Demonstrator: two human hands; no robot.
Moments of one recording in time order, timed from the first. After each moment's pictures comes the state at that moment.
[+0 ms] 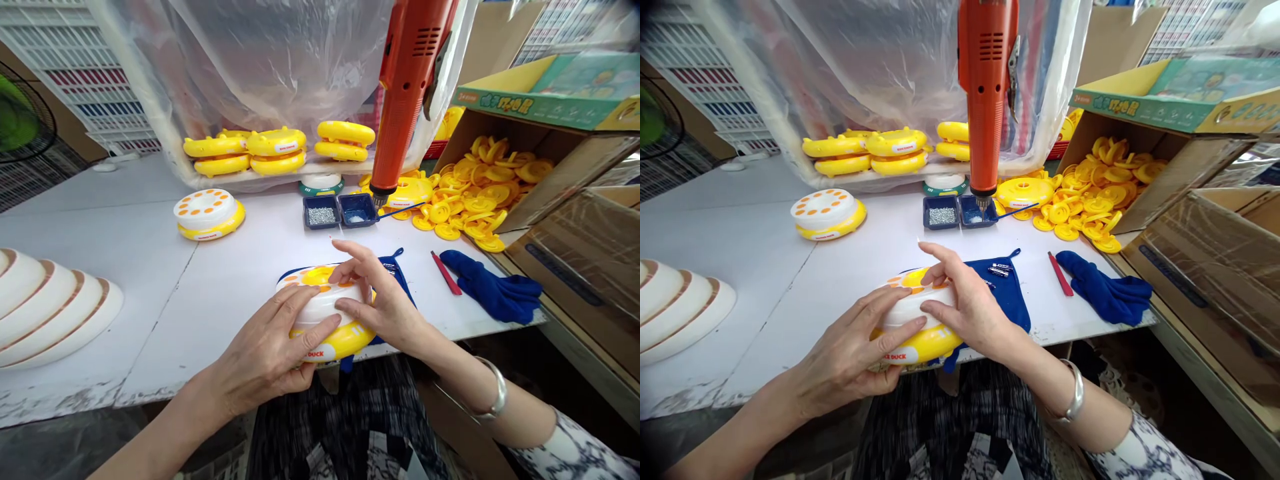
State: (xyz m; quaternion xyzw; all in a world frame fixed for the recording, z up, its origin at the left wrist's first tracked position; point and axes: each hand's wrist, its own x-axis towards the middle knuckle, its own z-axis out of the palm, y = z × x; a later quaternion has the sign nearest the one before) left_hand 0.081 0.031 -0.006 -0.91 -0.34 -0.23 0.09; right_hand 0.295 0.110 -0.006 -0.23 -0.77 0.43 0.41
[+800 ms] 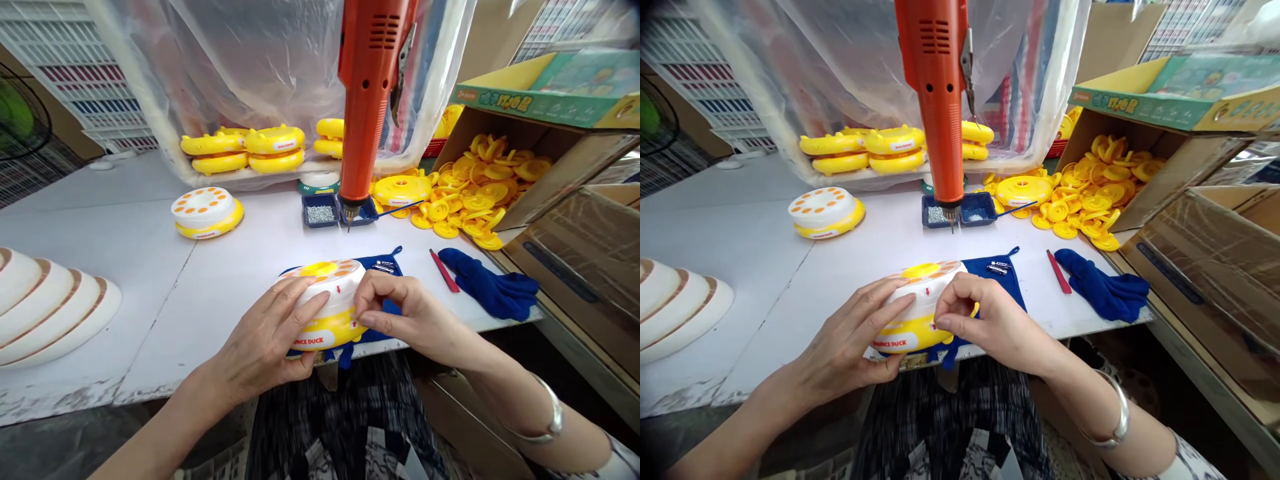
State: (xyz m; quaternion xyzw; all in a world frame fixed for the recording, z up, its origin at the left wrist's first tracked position) left_hand 0.082 0.036 -0.004 -0.89 -0.37 -0.24 0.11; right_hand 0.328 0.095 0.023 -0.27 -0.72 0.56 0.29
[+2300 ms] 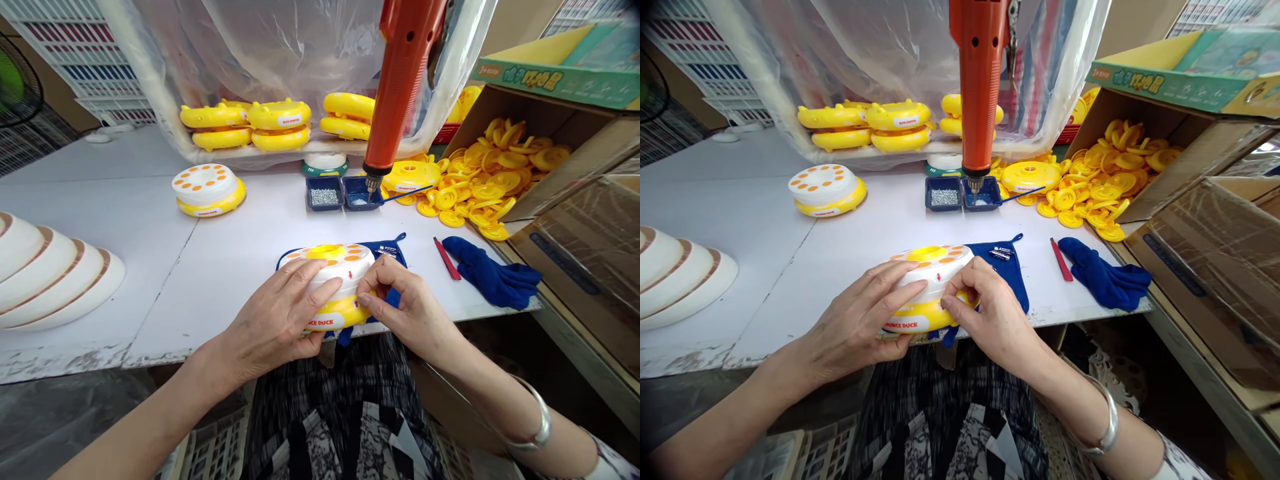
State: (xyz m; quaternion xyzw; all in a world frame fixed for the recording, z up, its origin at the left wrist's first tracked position) left_hand 0.094 0.031 -0.004 -0.89 -0.37 -0.23 0.13; right_hand 0.319 0.075 0.001 -0.35 -0.76 0.42 0.35
